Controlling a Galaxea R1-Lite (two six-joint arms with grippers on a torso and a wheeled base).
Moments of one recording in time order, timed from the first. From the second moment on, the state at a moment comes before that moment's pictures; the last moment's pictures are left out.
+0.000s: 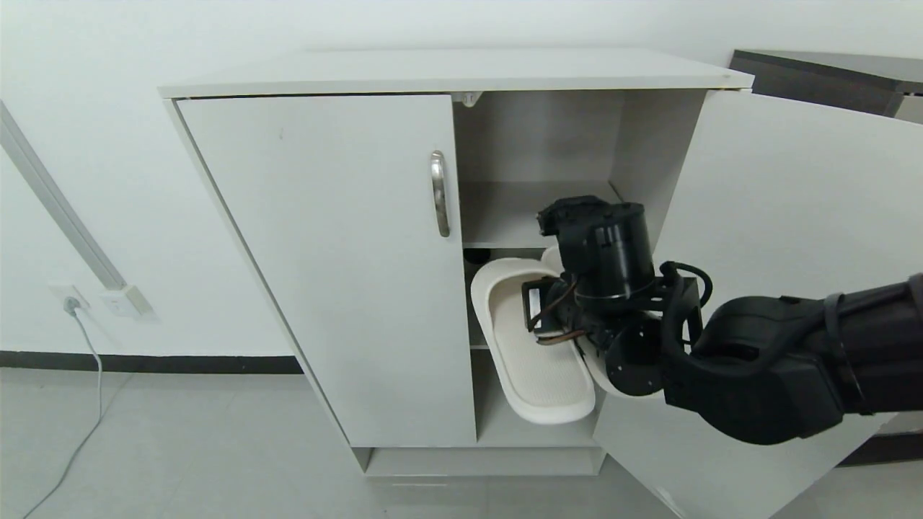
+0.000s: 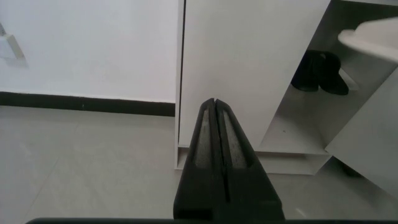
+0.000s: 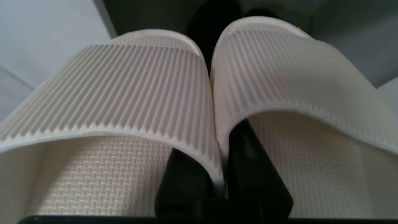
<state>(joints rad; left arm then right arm) 0.00 0.00 0.00 0.00 0.03 -0.09 0.86 1.90 -1.27 -0.35 -0.67 0.18</state>
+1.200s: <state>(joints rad) 0.00 0.00 0.00 0.00 0.03 -0.09 0.82 1.94 -1.41 -0.28 -0.75 0.17</state>
